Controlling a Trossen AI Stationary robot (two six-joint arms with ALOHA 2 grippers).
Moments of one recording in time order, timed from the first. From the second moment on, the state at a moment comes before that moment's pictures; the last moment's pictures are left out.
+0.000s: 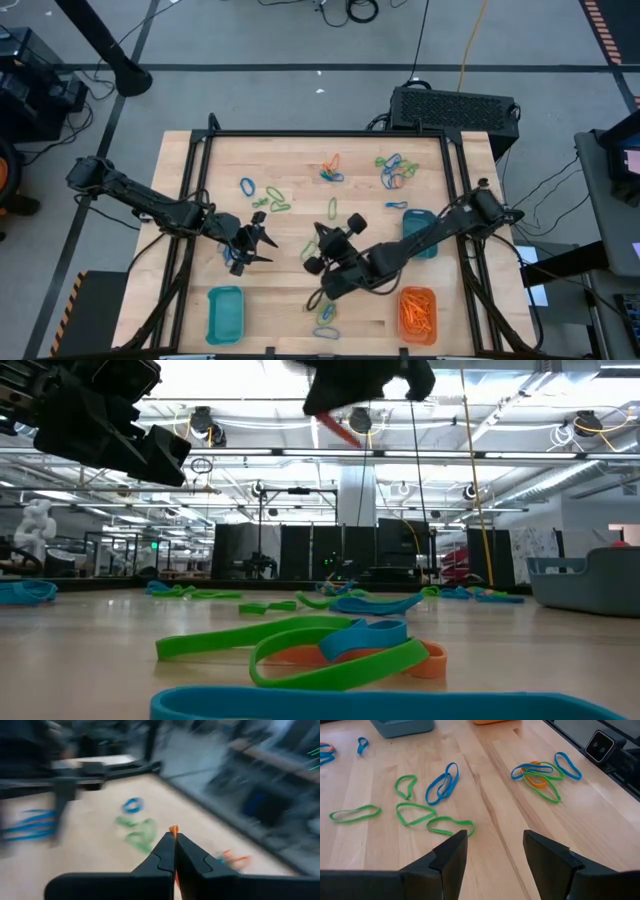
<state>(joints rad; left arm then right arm) -0.30 1.04 0.40 0.10 0.03 0.06 0.43 1.92 1.48 -0.36 1.14 0.60</state>
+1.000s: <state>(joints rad) -0.30 1.04 0.40 0.13 0.03 0.04 0.82 1.85 1.48 -1.13 -0.02 1.69</state>
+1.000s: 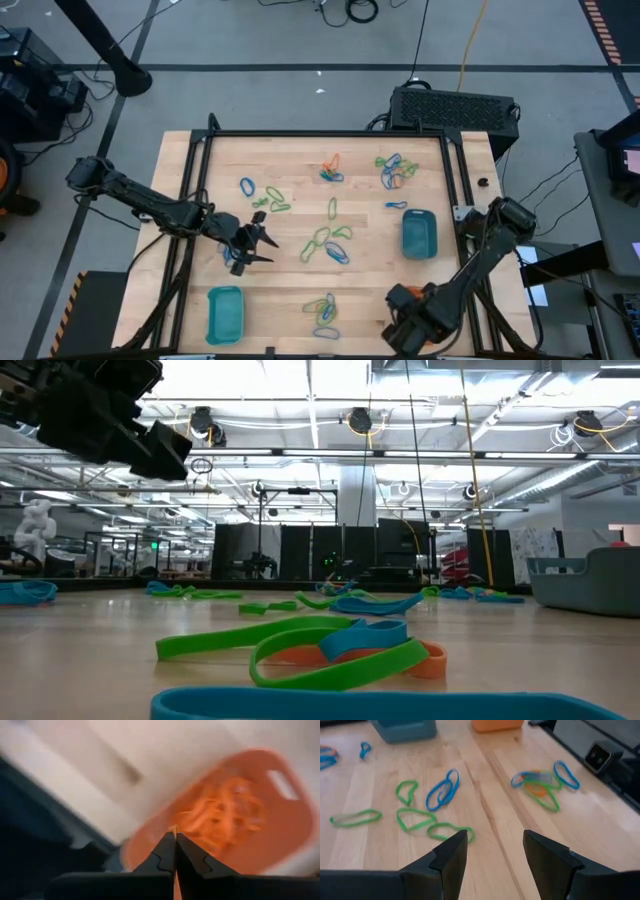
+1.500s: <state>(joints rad) -0.30 1.04 0.40 0.17 0.03 0.03 0.81 1.85 1.38 -1.14 0.05 1.72</state>
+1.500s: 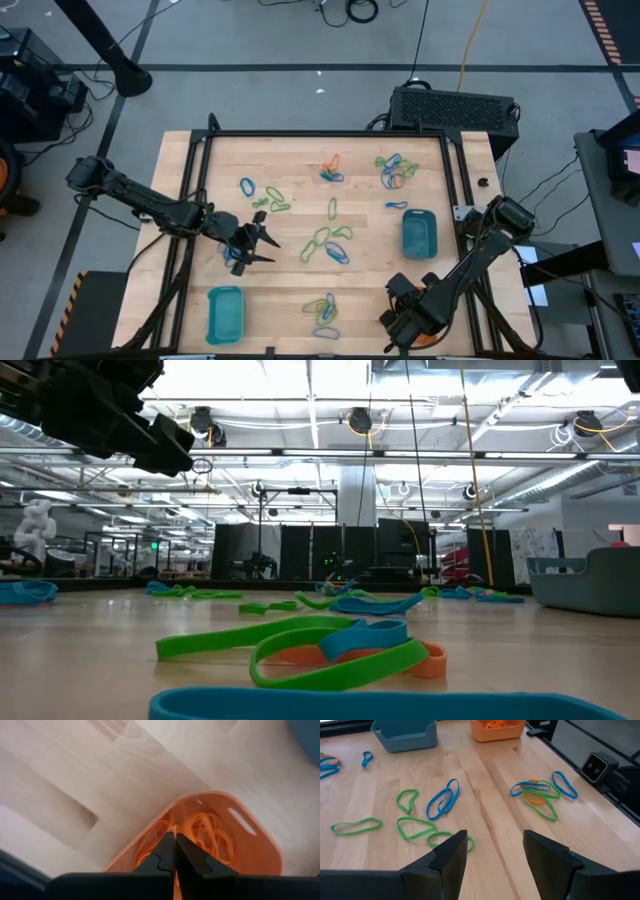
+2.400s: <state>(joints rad) -0.32 1.04 0.40 0.16 0.03 0.03 0.79 1.85 1.36 -1.20 0.05 1.70</state>
